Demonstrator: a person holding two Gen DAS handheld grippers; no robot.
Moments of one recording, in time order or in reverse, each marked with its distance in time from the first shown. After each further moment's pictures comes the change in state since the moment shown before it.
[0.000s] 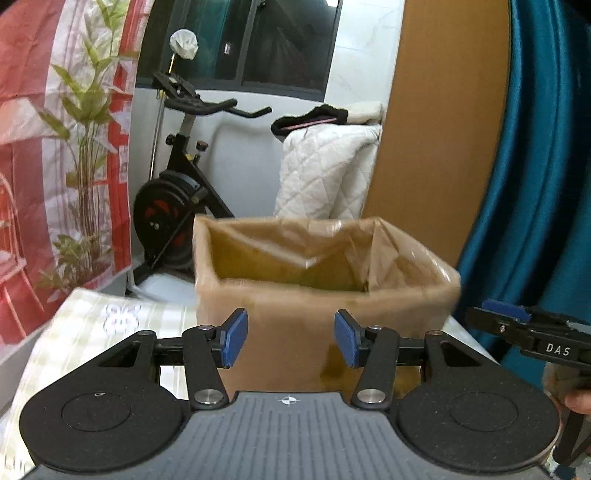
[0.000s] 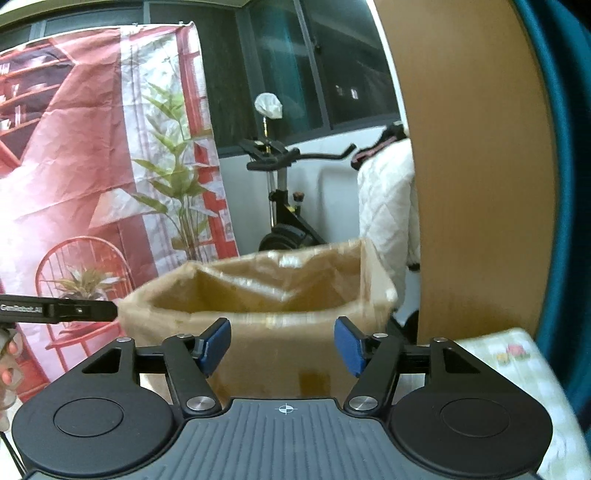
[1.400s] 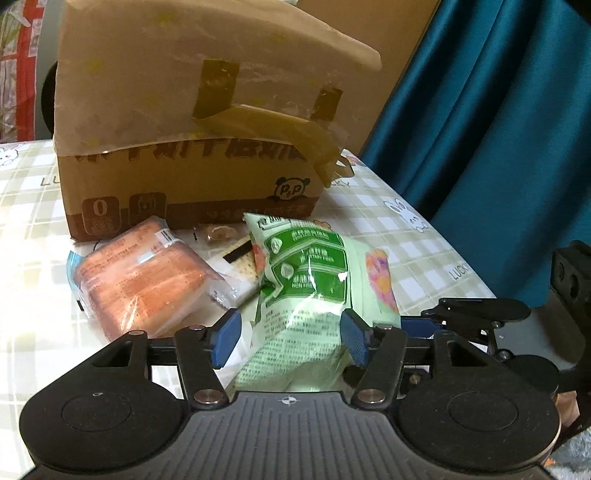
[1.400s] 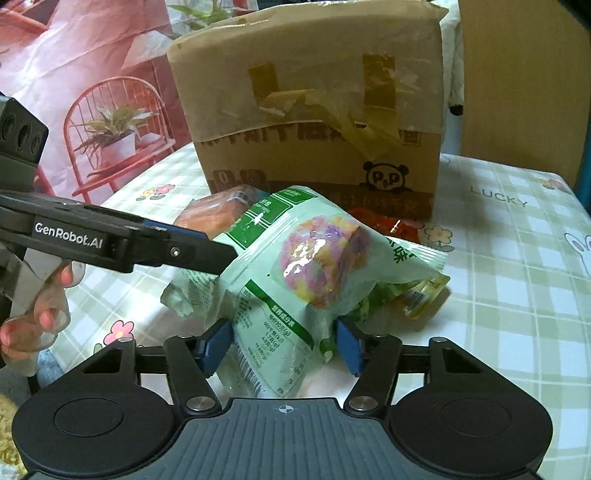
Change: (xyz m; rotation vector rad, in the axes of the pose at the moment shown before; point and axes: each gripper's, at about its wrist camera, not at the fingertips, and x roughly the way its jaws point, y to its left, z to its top) left arm 0.050 -0.034 -0.156 -0.009 0.333 -0.320; right arm -0.022 0.029 -0.168 -0.077 0.444 0.087
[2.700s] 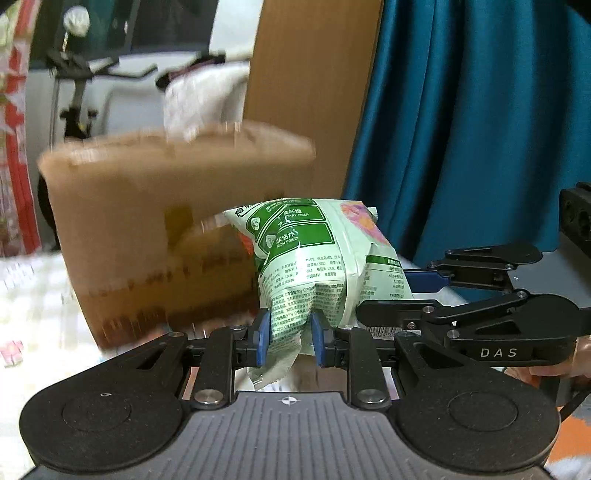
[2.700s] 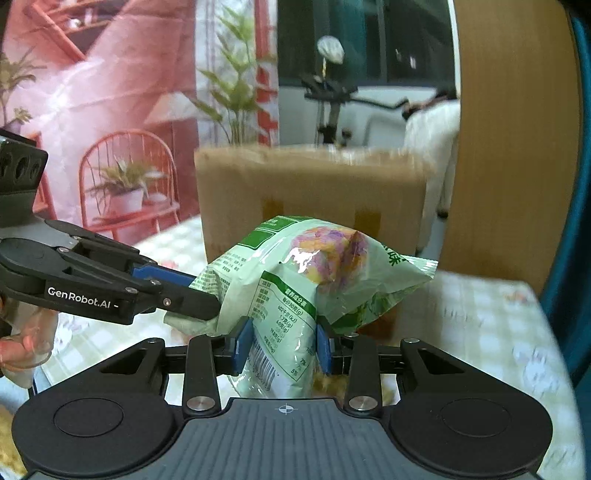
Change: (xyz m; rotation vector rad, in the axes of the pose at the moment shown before) left arm -0.061 -0.053 0.036 0.203 -0.215 0.055; right arm -0.082 0.018 0.050 -0.158 -0.262 -0.066
